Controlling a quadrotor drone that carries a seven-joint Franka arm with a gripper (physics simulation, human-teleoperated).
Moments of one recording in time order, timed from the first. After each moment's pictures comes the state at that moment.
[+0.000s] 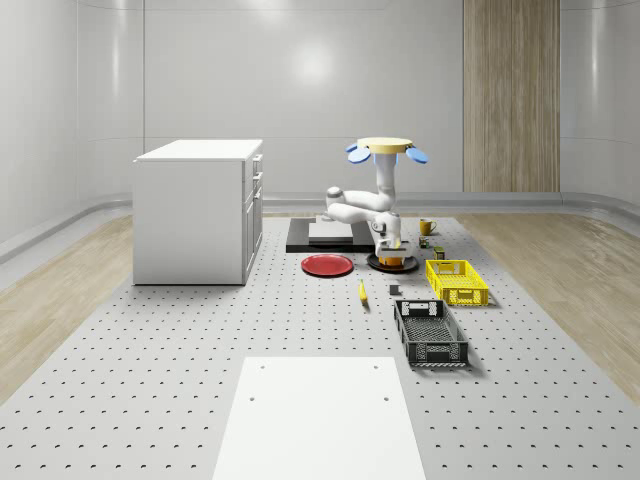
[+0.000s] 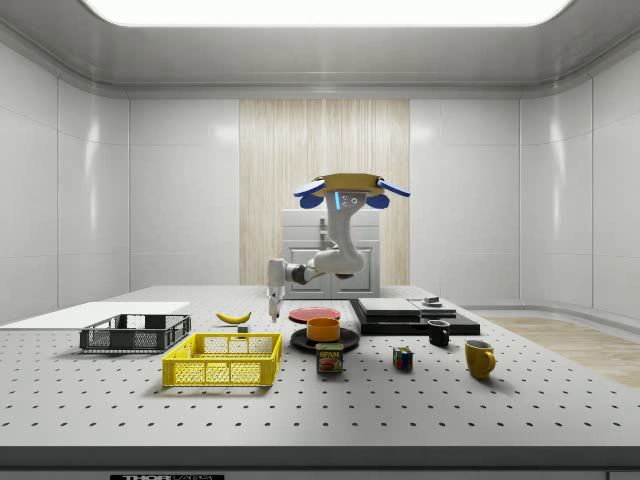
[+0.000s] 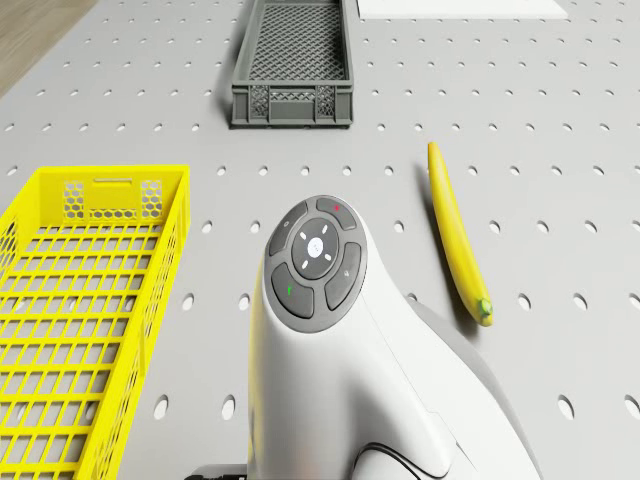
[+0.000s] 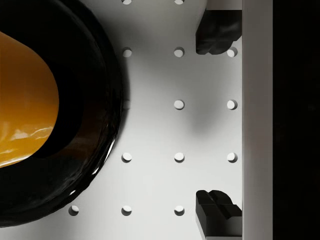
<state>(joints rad) -1.18 -1.56 1.34 -2.87 -1.80 1.62 1.70</state>
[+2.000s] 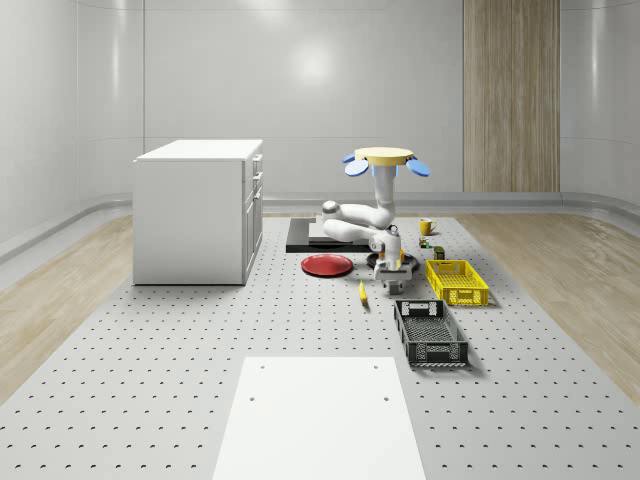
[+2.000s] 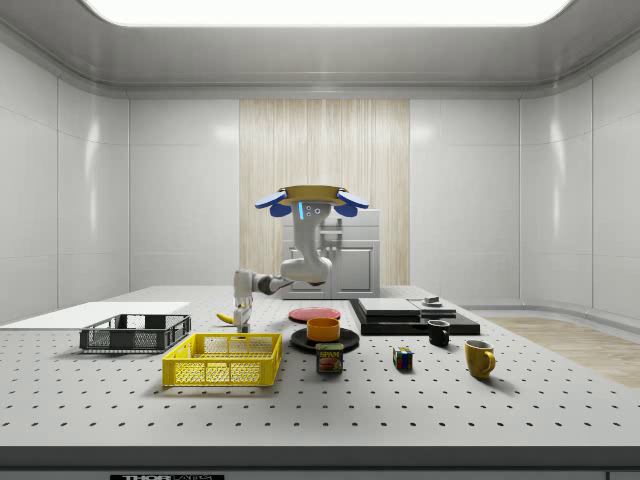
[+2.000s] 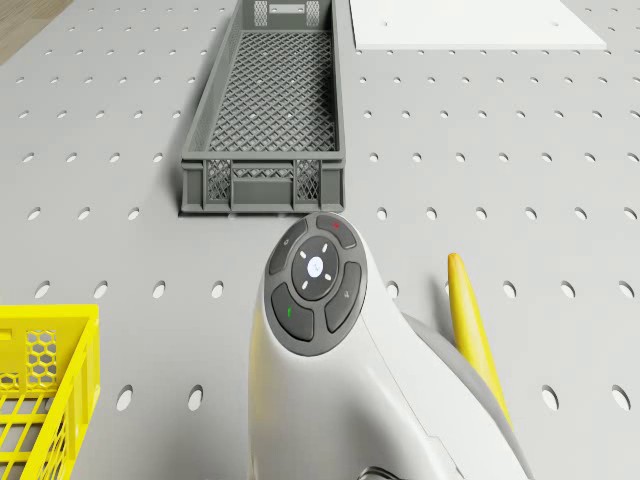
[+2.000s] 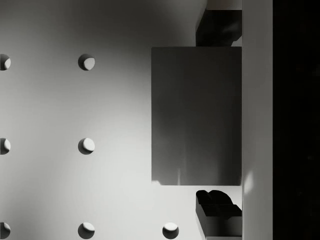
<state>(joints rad) -1.18 -1.56 1.28 -2.86 -1.85 1.64 1.70</state>
